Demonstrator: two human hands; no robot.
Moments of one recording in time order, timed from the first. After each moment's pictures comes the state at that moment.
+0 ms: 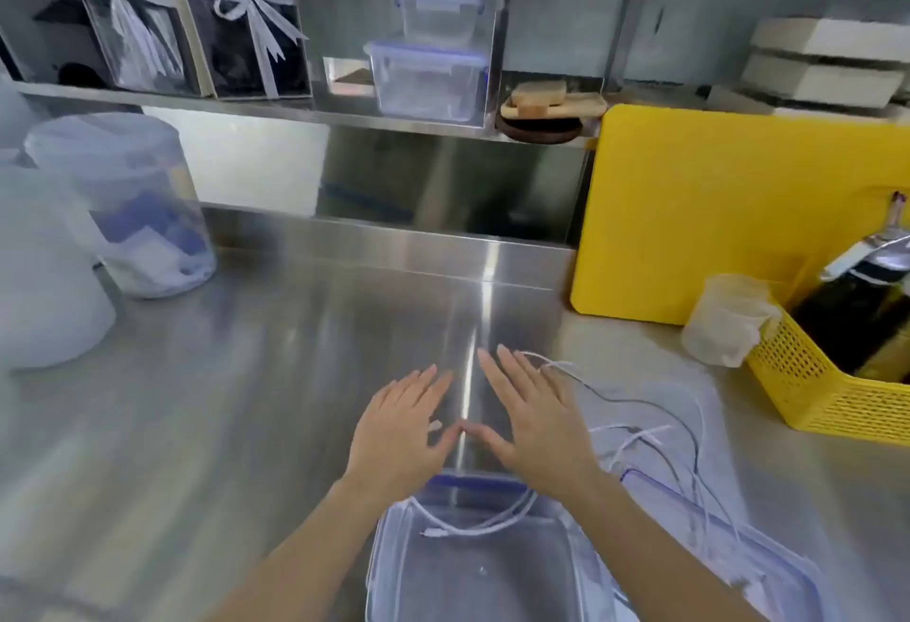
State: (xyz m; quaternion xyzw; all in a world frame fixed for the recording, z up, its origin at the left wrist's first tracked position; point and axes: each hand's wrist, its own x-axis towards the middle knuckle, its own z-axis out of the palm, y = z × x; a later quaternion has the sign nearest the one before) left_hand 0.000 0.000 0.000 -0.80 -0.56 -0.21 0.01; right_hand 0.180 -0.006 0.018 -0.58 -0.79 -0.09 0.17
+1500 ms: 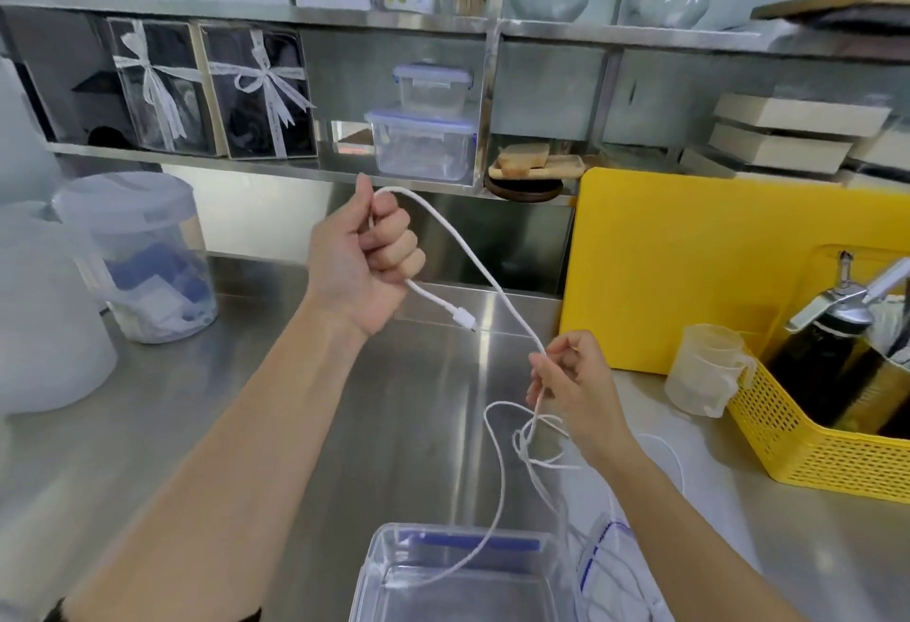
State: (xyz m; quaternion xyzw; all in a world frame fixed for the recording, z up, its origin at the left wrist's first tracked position) left_hand 0.011 0.030 0.233 -0.34 -0.12 -0.63 -0.69; right_hand 0.217 0.007 0.116 -0.50 -0.56 0.36 0.56
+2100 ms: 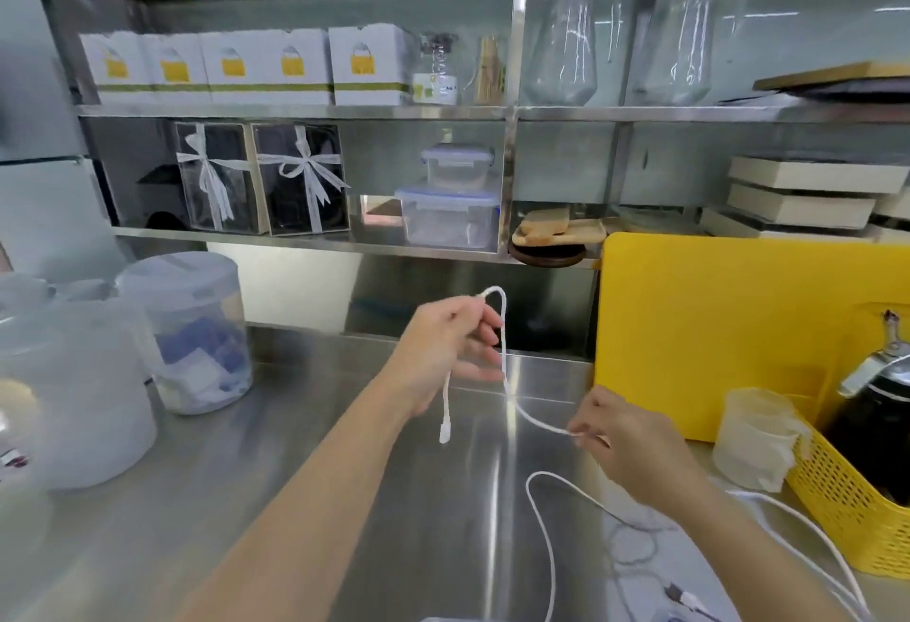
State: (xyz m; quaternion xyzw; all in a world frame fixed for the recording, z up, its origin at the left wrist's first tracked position) left_hand 0.020 0.043 0.223 -0.61 -0.40 -0.49 -0.48; right_hand 0.235 0.020 0.146 -0.57 -0.80 -0.02 0.19
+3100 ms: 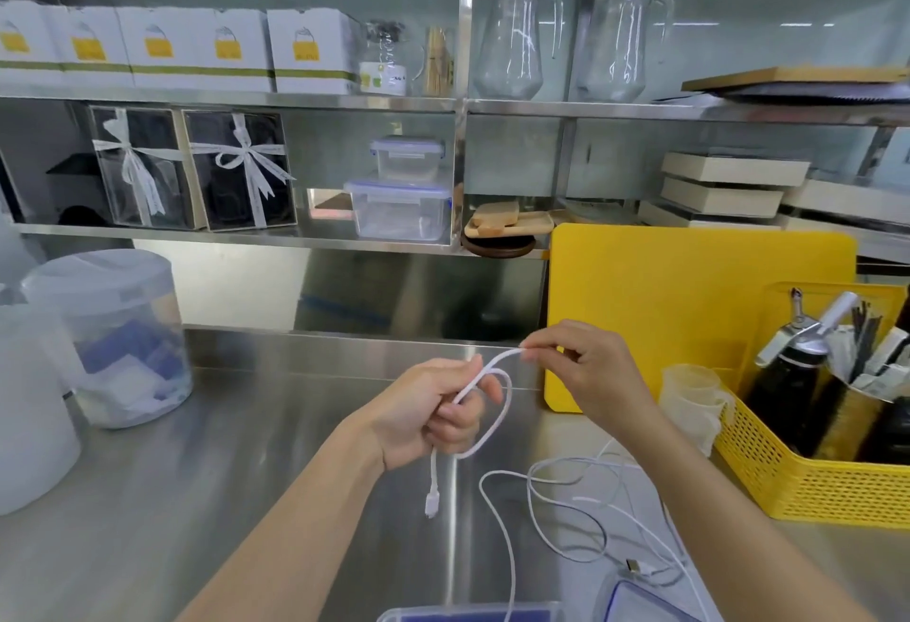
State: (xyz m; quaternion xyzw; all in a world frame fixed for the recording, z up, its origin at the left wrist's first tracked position) left_hand 0.033 0.023 0.188 -0.58 -0.27 -0.29 -0.71; right_hand 0.227 0.020 0.191 -0.49 -0.73 0.10 0.47
